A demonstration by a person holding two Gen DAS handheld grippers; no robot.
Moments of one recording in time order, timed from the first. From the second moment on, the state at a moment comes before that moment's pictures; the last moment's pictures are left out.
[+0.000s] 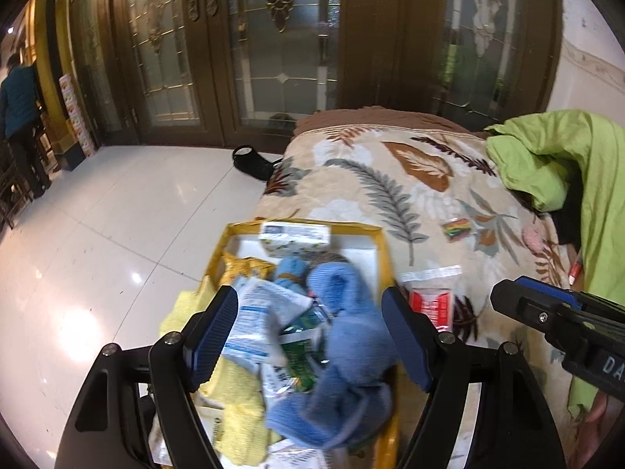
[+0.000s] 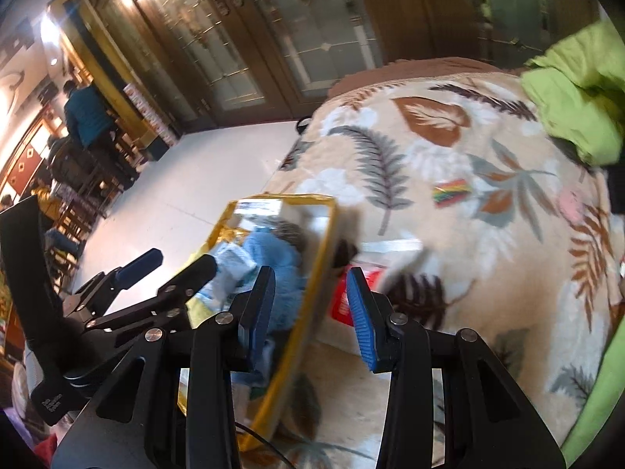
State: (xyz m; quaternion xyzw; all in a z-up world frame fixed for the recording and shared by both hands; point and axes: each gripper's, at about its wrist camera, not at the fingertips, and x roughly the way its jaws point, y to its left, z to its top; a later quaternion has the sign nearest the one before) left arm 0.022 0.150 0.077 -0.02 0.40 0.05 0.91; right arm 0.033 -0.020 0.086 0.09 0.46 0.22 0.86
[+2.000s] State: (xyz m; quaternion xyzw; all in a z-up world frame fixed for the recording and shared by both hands) left arm 0.214 -0.020 -0.025 0.09 0.55 -0.23 0.80; right arm 0.147 -0.266 0.009 0.23 0.50 0.01 0.83
